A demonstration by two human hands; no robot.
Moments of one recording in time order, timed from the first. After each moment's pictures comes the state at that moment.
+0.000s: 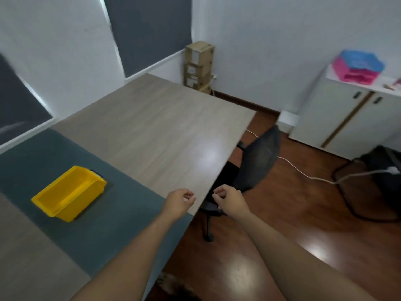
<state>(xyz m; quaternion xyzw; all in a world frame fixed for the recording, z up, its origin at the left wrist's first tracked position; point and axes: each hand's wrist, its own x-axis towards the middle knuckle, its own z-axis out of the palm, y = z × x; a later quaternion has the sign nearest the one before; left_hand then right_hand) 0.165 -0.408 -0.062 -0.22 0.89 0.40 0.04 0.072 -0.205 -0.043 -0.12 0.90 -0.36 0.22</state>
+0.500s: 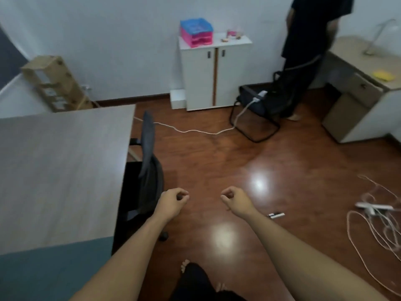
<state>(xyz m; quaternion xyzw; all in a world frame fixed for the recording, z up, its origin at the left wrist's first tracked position) 0.119 -0.099 -0.047 0.06 0.92 0.33 0.19 0.169 0.171 -0.102 0.19 0.87 -0.44 0.10</state>
